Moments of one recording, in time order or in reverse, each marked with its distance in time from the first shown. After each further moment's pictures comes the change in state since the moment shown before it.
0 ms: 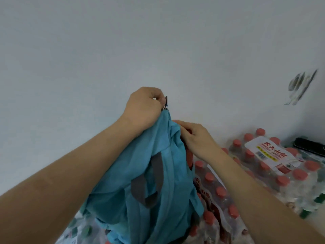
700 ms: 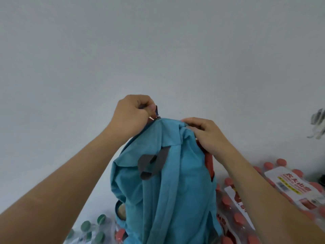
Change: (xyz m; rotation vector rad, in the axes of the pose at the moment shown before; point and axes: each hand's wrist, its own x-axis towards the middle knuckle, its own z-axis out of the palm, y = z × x) left_hand -0.030 -0.027 -0.087 -0.171 0.178 0.025; right_hand 0.017 -0.081 -0.007 0.337 0.017 -0.097
